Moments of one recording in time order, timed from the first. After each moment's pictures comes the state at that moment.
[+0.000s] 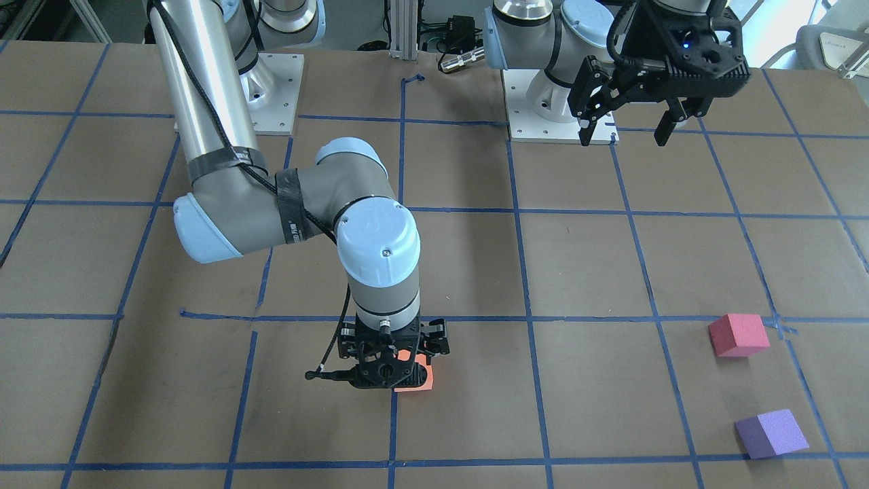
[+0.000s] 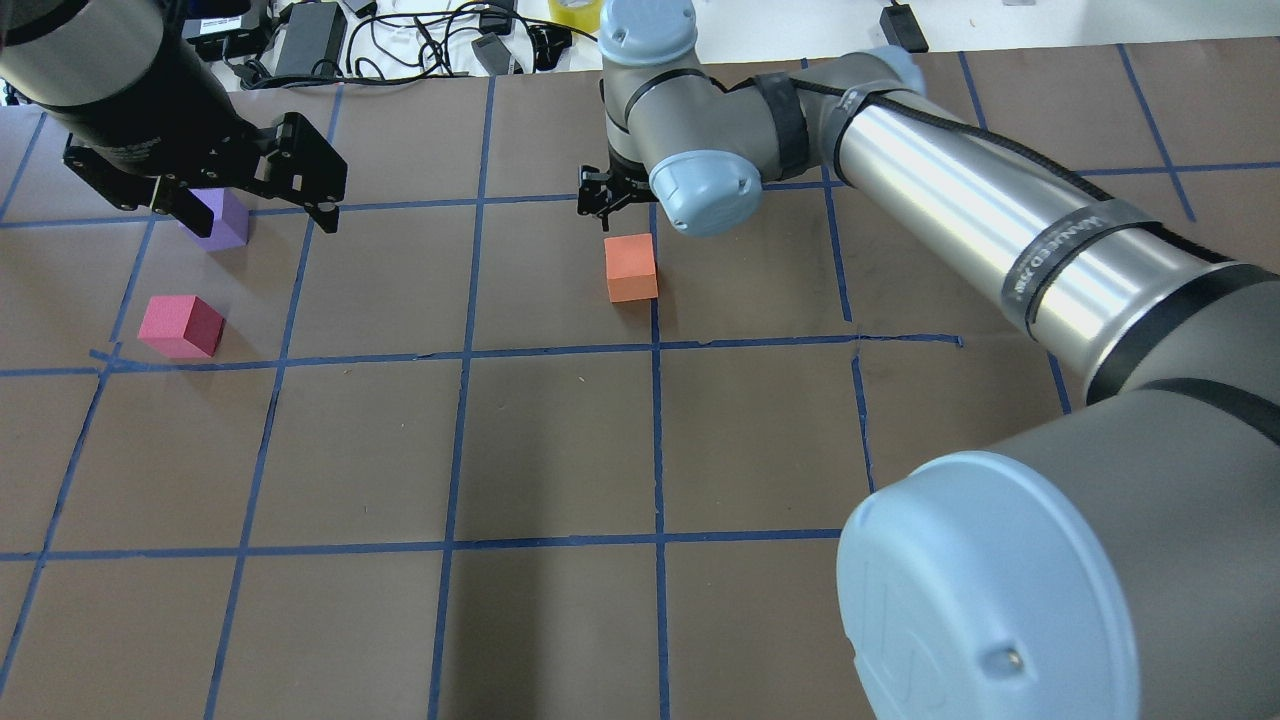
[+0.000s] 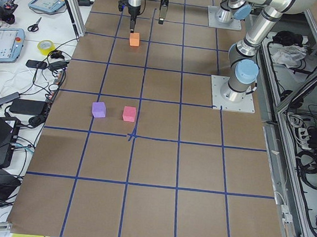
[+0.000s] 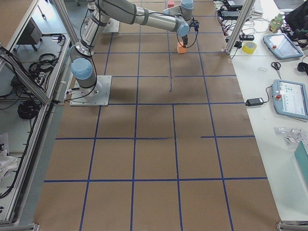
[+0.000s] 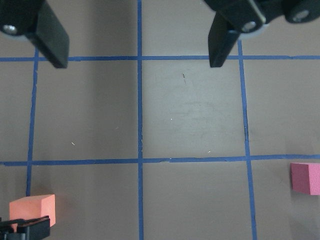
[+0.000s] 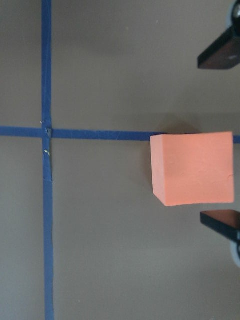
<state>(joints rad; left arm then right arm) -1.53 -1.48 -1.55 -1.59 1.60 0.01 1.89 -0.98 1.31 -2.02 -1.55 0.32</state>
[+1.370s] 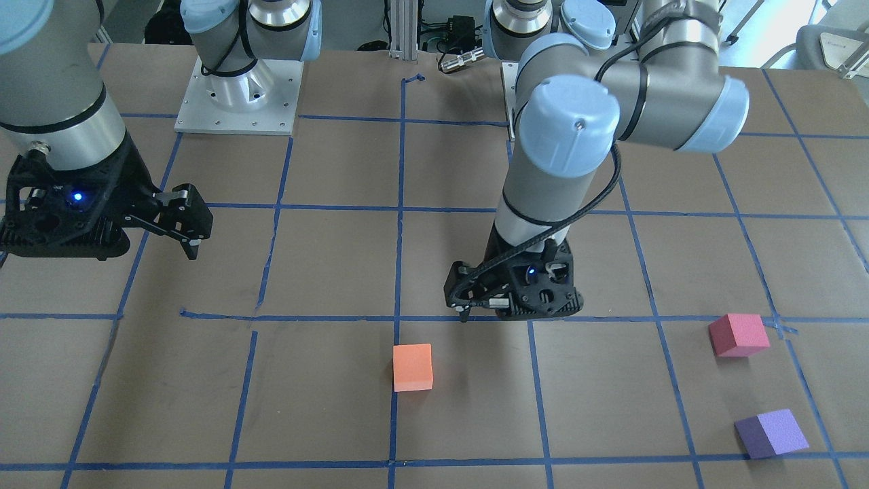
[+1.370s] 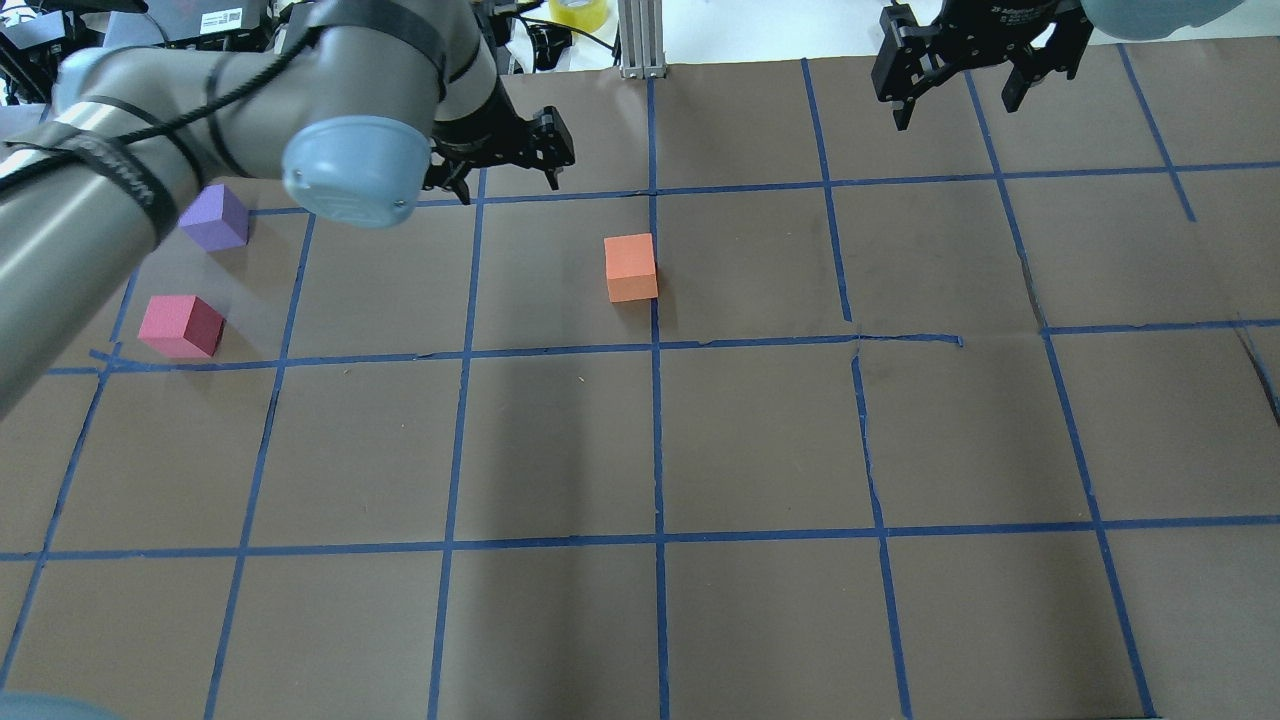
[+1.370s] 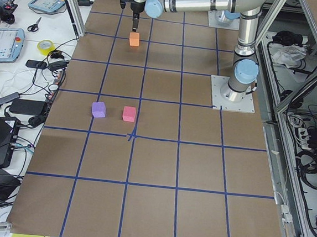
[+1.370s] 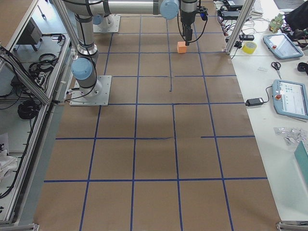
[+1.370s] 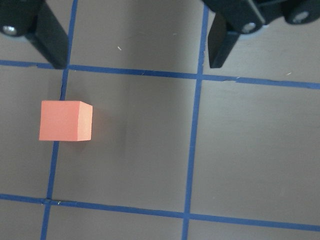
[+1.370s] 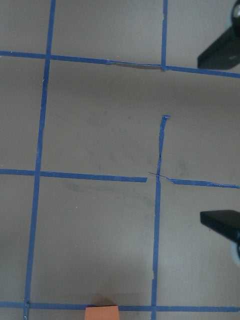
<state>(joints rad) -1.76 -1.95 -1.51 -1.08 1.56 -0.31 1.56 -1.37 1.36 -1.64 -1.65 -0.10</state>
